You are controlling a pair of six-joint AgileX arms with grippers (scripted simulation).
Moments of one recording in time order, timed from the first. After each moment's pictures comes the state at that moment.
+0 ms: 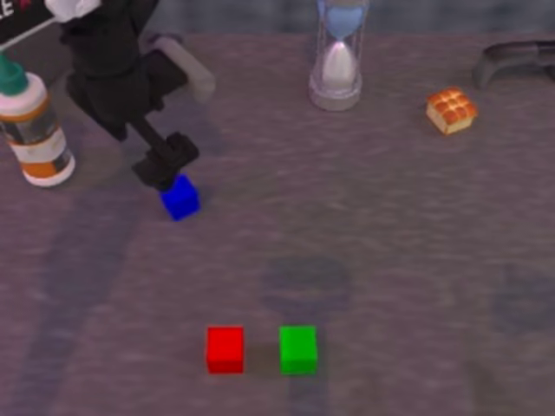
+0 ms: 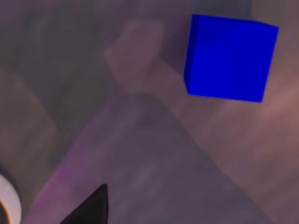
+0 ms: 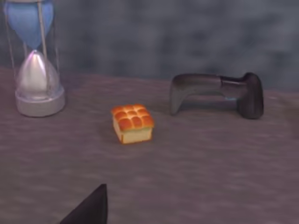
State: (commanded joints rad) left arm -0.31 2.13 1.82 -1.20 0.02 0.62; right arm 0.08 0.16 0.12 -0.11 -0.02 -0.06
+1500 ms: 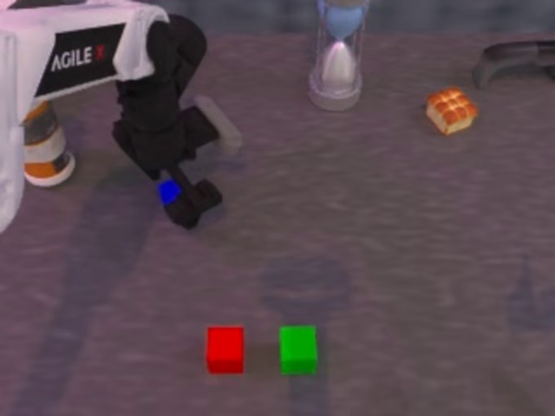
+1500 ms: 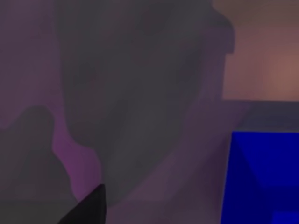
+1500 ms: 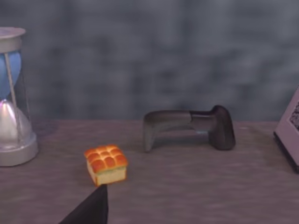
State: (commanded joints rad) left arm -0.34 2.38 1.81 -1.01 0.00 0.68; right arm 0.01 0.00 0.00 0.00 0.00 0.00
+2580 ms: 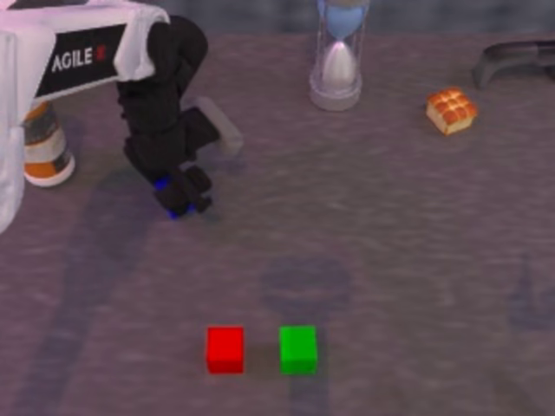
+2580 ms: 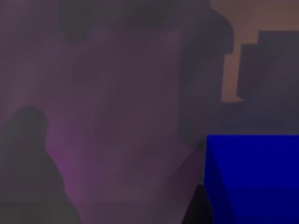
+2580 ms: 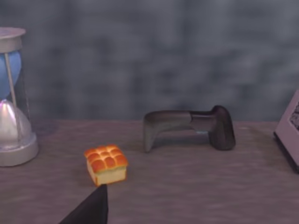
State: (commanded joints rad) left arm -0.34 2.38 1.81 -1.01 0.00 0.68; right arm 0.01 0.00 0.00 0.00 0.00 0.00
